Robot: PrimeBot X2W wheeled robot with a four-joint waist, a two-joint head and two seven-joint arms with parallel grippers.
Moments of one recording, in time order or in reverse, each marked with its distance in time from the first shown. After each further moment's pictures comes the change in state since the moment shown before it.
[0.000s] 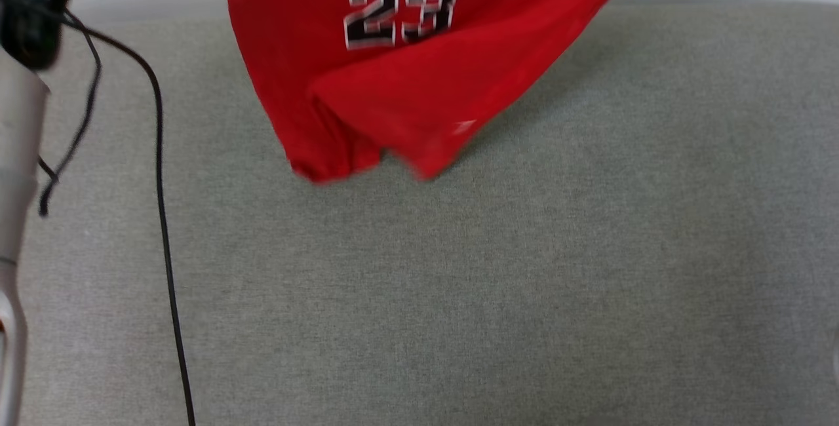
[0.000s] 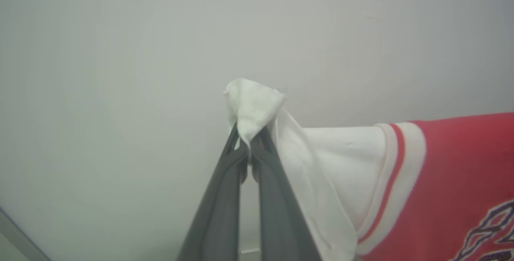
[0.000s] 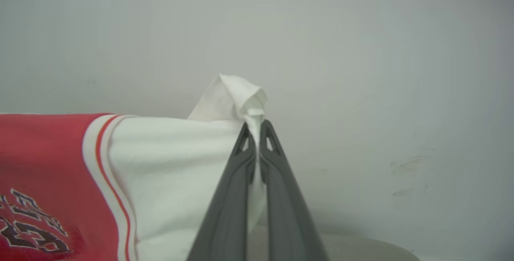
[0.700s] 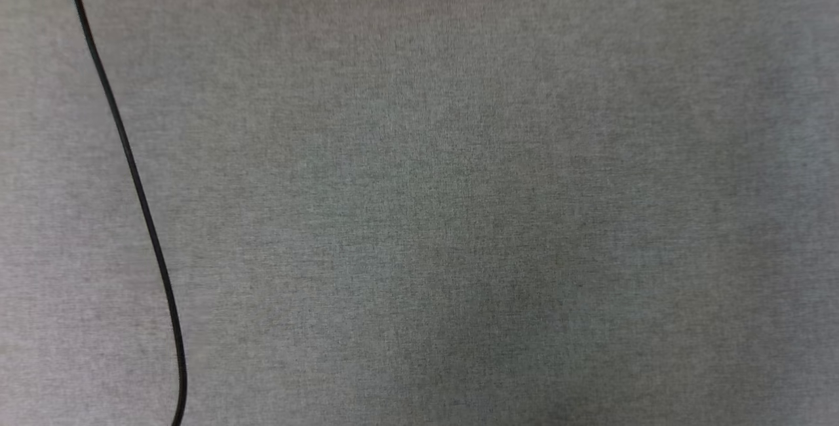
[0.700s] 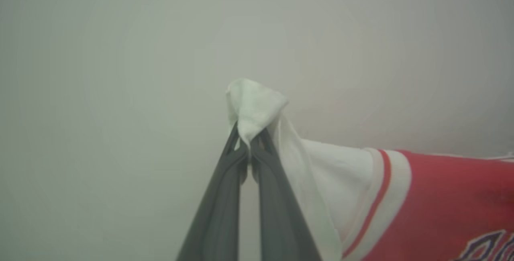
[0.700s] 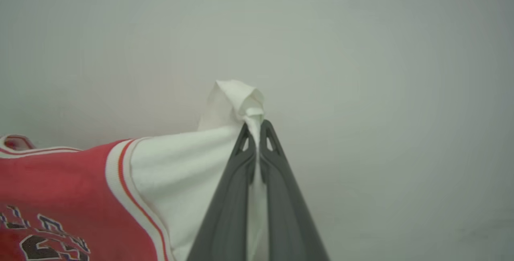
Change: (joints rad) left arm -0.400 0.010 0.023 0.153 0.038 -0.011 -0.164; right arm -0.518 0.075 -0.010 0.297 -0.121 0.000 -0.218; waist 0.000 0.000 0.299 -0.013
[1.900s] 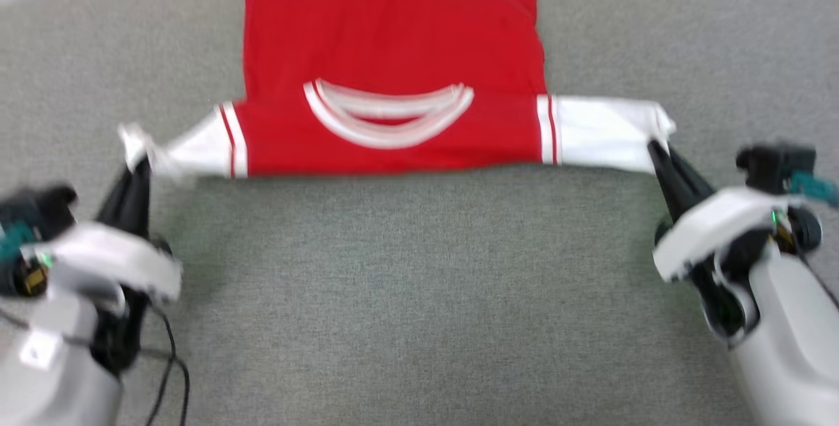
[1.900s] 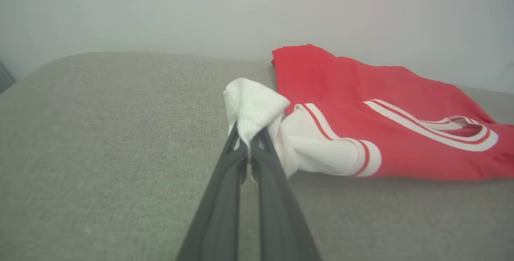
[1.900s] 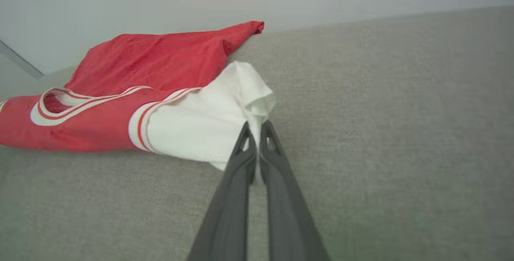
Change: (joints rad) left arm 1.147 0.006 0.135 -0.463 -0.208 0.004 -0.010; right arm 1.059 -0.083 0.244 -0.260 0.432 0.000 -0.105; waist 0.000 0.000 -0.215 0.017
